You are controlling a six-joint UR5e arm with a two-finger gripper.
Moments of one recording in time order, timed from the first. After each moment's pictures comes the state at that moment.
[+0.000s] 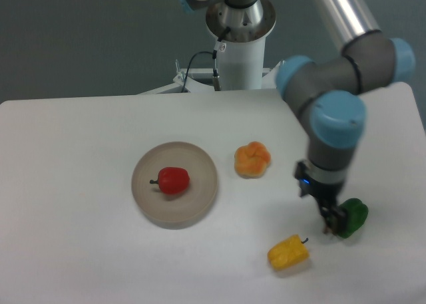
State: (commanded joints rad) arm 2.42 -2.01 -1.39 -1.19 1.55 1.41
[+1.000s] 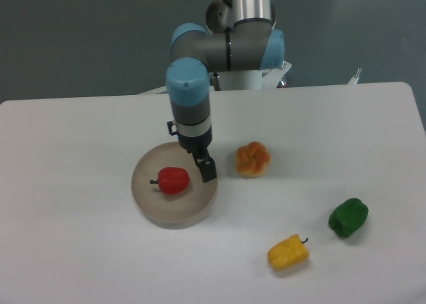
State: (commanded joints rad) arm 2.13 -1.95 -1.70 -0.96 1.56 1.09
